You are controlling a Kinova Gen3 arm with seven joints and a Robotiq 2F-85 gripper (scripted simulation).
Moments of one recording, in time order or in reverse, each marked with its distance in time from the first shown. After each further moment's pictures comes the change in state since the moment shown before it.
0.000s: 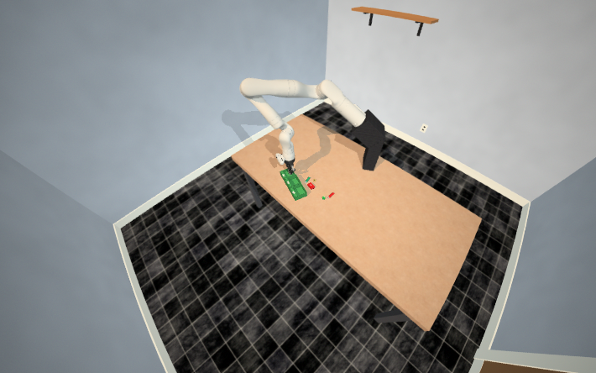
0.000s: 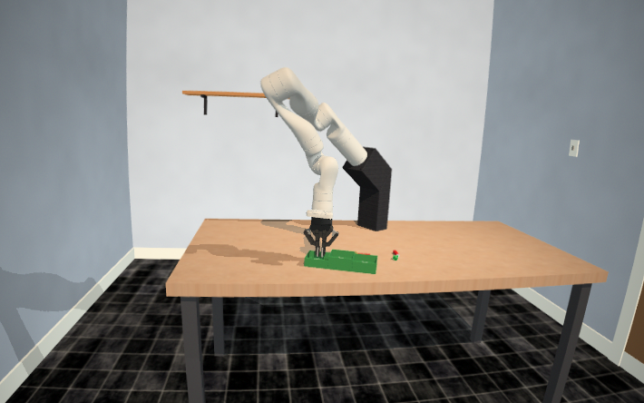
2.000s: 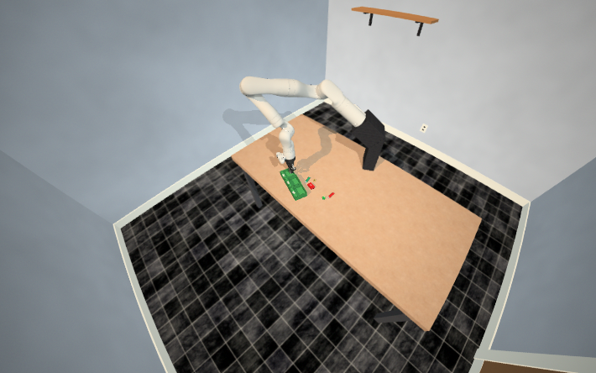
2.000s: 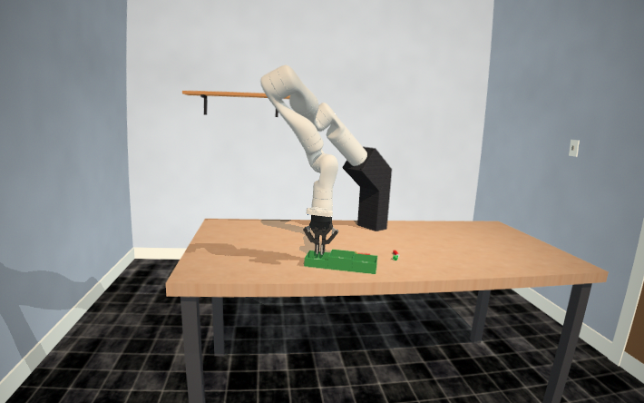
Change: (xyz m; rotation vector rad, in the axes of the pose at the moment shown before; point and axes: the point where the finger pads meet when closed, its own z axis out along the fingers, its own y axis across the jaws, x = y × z) arm -0.007 0.003 -0.007 -0.008 -0.014 -0.001
